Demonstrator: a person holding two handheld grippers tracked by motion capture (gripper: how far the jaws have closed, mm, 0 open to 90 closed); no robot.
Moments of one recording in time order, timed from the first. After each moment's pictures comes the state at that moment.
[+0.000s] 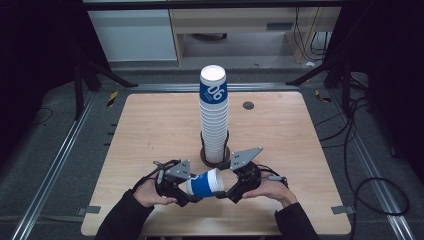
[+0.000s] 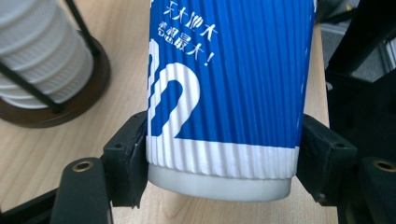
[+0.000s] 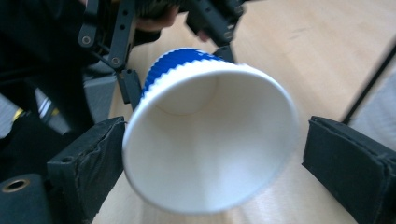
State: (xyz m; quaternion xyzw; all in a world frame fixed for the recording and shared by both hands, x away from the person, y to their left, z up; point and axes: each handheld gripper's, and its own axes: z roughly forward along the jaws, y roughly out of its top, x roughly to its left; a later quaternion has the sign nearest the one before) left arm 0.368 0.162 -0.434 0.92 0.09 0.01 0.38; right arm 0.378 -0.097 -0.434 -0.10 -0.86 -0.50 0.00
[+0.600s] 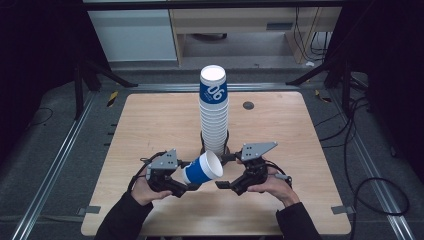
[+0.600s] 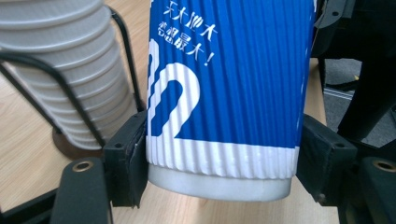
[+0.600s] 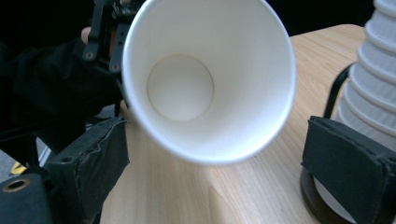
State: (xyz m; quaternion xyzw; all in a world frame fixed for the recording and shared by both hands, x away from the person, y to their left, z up) left arm 0.365 0.174 -0.416 0.86 0.12 0.05 0.49; right arm 0.382 -0.112 -0.421 -0.13 -0.81 -0.58 0.00
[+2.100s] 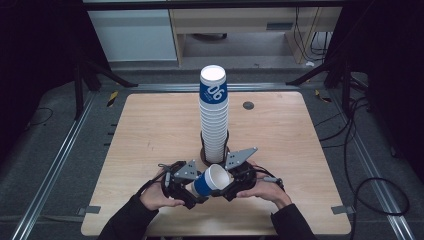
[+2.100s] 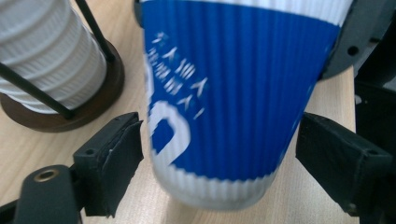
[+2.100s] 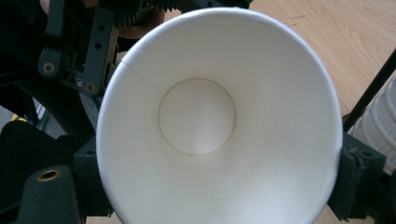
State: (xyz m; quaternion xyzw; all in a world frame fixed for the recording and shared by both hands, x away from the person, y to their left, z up) left arm 0.360 0.138 -0.441 0.92 0.12 0.05 0.36; right arm 0.379 -0.084 -0.442 -0.12 -0.87 -0.48 0.01
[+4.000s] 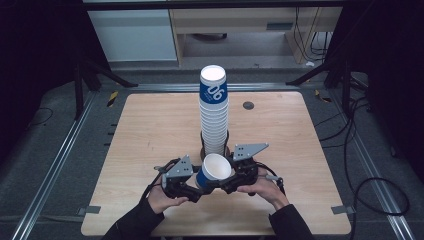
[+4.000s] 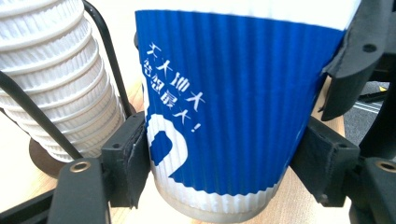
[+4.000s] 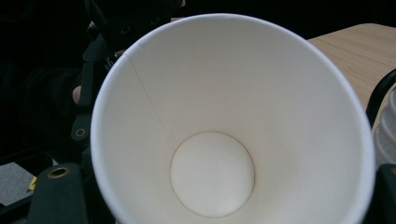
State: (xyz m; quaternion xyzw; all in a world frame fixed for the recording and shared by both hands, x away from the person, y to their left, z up) left arm 0.354 0.141 -0.432 0.85 0.16 0.08 0.49; right arm 0.382 -0.091 -0.428 -0.14 -0.79 -0.59 0.03
